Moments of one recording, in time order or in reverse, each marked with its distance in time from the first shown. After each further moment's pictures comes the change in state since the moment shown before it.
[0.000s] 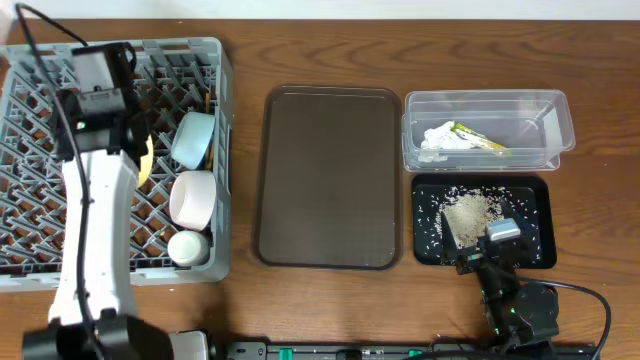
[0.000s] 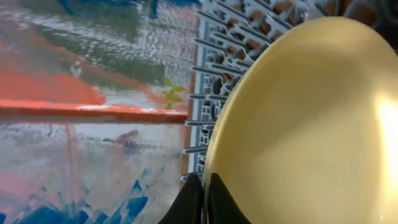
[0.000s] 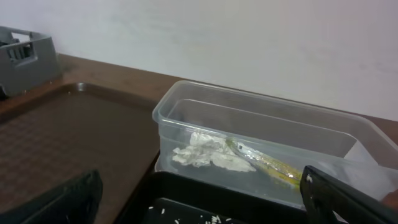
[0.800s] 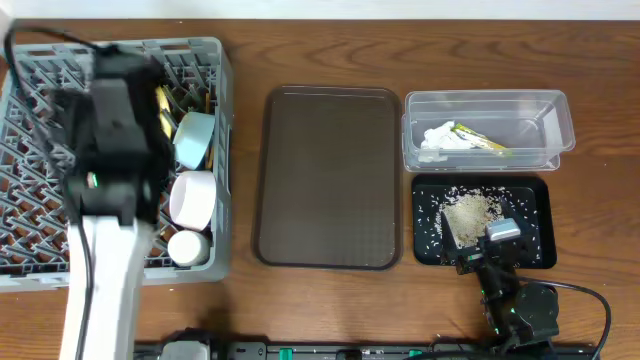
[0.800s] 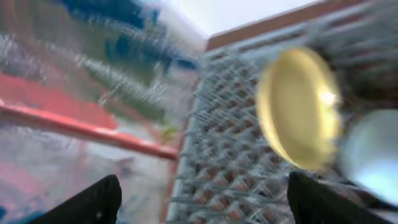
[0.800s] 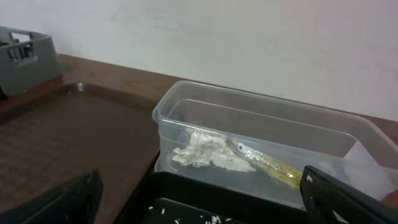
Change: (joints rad) left arm -0.245 -0.298 -0.005 -0.087 0.000 -0.176; right arm 0.000 0.000 0.000 0.000 0.000 0.000
